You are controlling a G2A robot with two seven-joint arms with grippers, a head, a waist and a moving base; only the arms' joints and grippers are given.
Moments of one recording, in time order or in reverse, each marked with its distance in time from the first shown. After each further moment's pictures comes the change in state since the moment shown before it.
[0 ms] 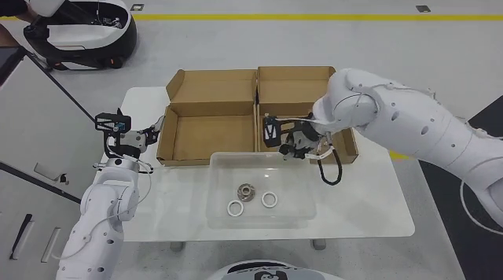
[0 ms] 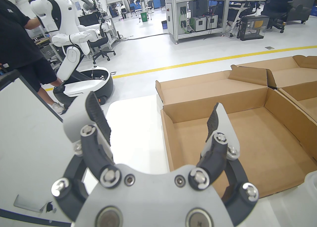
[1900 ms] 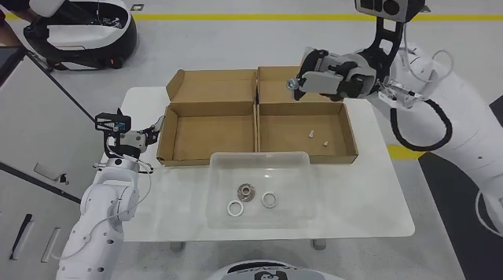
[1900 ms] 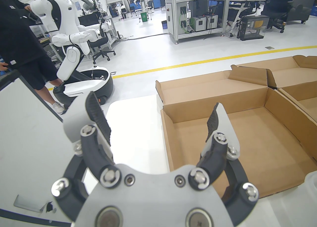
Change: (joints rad) left arm 0.000 0.000 0.000 0.000 0.000 0.000 0.000; right arm -0.165 0.034 0.410 -0.121 1.125 -0.318 -0.319
